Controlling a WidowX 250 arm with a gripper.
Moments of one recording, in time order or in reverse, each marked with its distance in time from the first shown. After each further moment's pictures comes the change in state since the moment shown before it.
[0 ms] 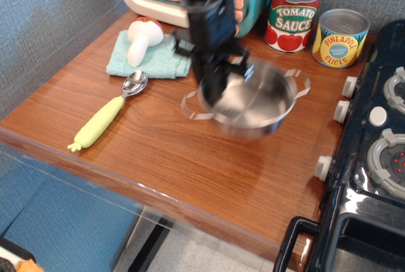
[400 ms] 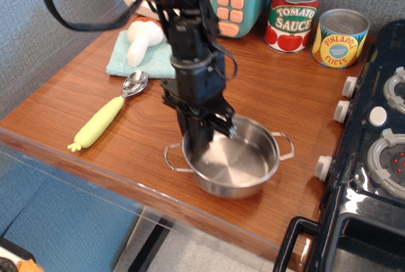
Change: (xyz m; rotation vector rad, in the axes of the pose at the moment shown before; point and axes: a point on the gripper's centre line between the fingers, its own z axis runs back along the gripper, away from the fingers) arm -0.042 -0.015 -0.034 -0.007 0.097 -0.083
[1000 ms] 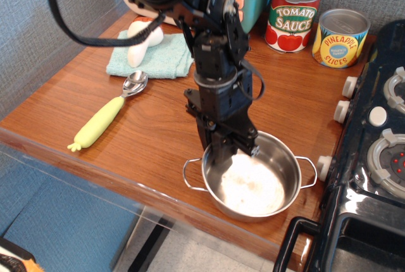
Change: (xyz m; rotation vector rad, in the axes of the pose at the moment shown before) arm 0.005 -0.026 0.000 0.041 -0.071 -0.095
